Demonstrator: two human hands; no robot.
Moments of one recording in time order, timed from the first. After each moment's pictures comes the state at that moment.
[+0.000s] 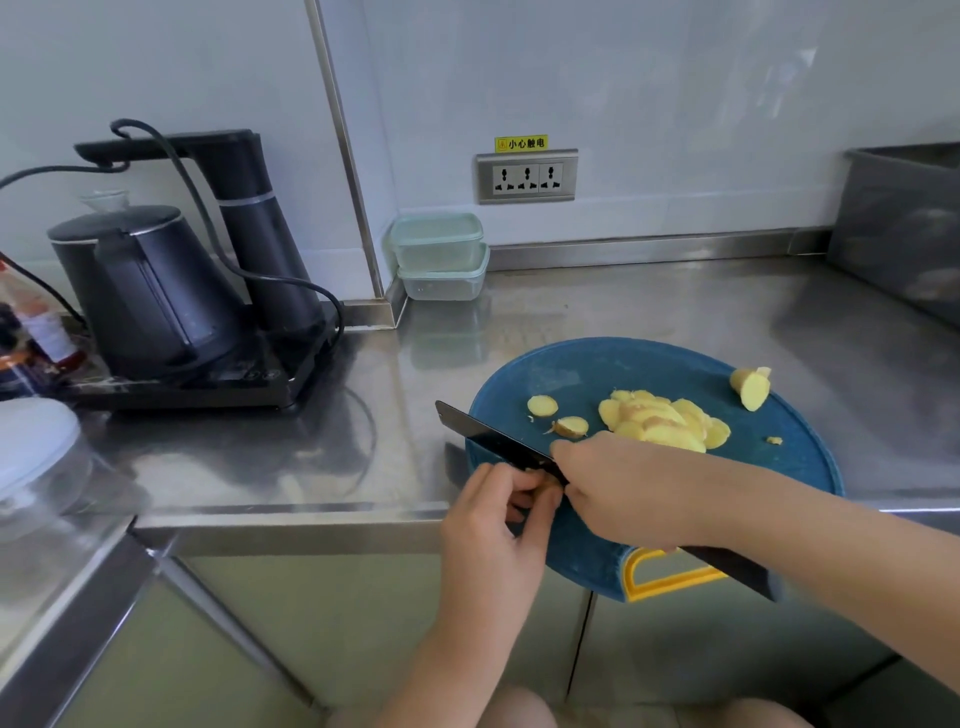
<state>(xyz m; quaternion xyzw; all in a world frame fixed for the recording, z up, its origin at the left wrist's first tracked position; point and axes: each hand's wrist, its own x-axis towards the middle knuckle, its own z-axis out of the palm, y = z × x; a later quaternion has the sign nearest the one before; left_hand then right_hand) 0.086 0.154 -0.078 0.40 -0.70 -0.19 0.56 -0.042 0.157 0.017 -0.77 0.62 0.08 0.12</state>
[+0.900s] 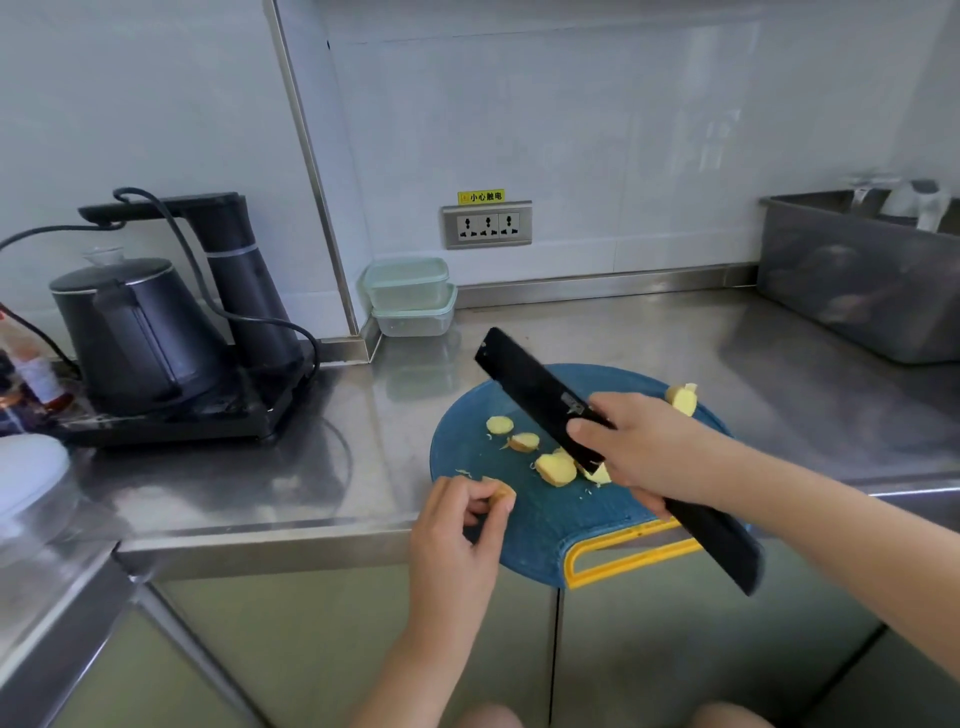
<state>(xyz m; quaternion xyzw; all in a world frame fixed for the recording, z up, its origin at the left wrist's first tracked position) 0.082 0.161 -0.079 0.39 -0.70 -0.16 0.58 -0.089 0.194 0.051 -0.62 0.71 -0.20 0.28</state>
